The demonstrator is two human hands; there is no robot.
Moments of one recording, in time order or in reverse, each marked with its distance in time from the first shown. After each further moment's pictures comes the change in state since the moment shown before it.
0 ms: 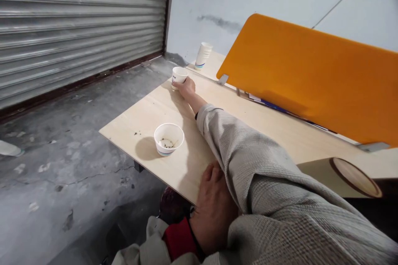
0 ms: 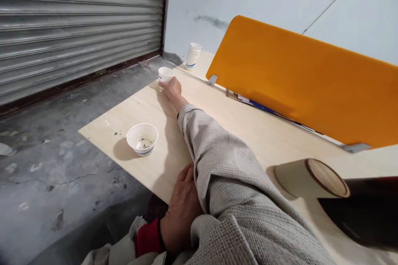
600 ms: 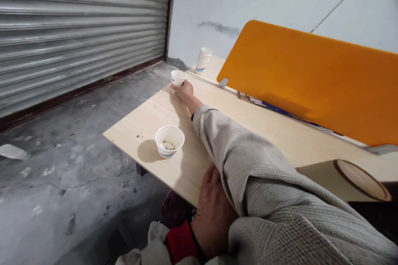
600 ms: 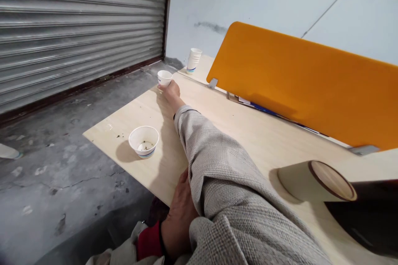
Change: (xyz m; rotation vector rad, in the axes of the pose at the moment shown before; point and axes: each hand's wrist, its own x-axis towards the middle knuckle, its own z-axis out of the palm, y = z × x) left_hand -0.008 0.001 -0.012 -0.008 0.083 0.036; right_hand 0.015 0.001 0.019 0.027 -0.011 0.030
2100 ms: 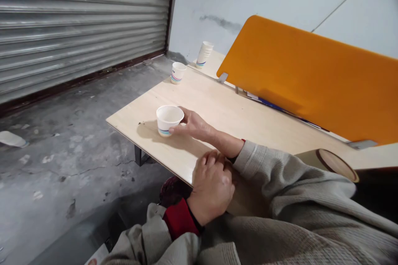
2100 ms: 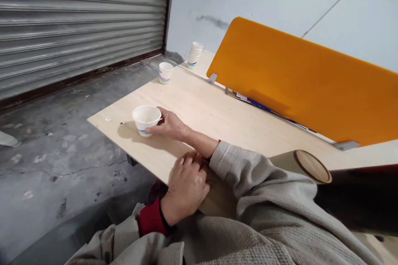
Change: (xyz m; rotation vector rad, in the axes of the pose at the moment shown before) left_hand 0.004 0.003 -0.001 0.227 -0.056 -0.011; right_hand -0.215 0.000 -0.092 0.458 -0.750 -0.278
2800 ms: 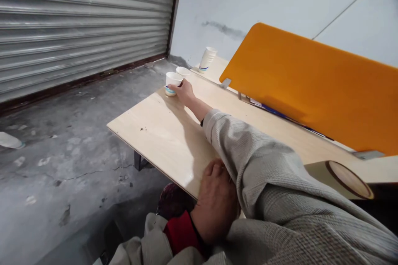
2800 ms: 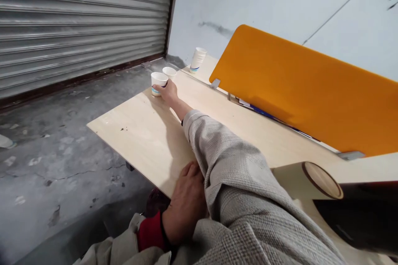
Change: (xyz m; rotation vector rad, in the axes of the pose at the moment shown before) left_hand 0.006 -0.006 0.011 -0.253 -0.006 -0.011; right_hand 0.195 0.062 -0.060 -0.193 0.630 -0.013
